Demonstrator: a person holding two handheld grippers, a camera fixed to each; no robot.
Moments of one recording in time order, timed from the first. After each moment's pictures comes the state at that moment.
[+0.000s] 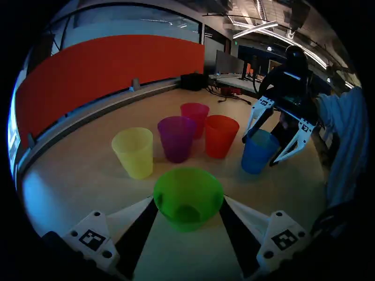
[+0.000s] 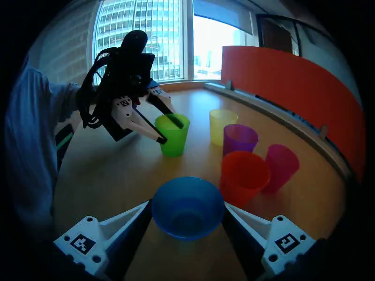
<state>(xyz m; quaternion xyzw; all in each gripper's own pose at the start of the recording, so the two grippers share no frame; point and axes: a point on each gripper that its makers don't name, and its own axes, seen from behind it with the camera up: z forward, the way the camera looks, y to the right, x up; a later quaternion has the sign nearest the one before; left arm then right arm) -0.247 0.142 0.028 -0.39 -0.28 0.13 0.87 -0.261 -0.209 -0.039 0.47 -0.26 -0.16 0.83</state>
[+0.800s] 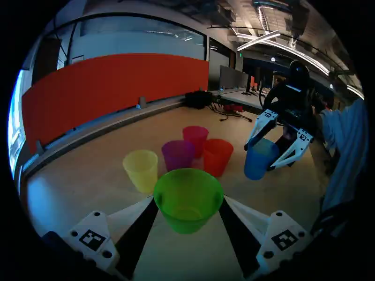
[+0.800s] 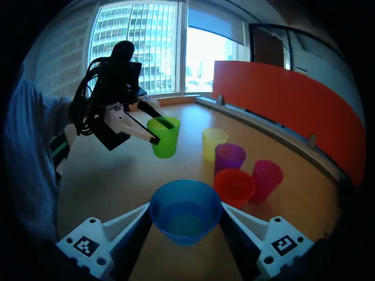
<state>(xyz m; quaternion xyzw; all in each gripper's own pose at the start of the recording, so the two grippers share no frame) -0.191 0.146 0.031 -0.38 -0.23 0.11 0.89 -0.215 -0.211 -0.044 0.44 -0.21 -0.14 0.86</state>
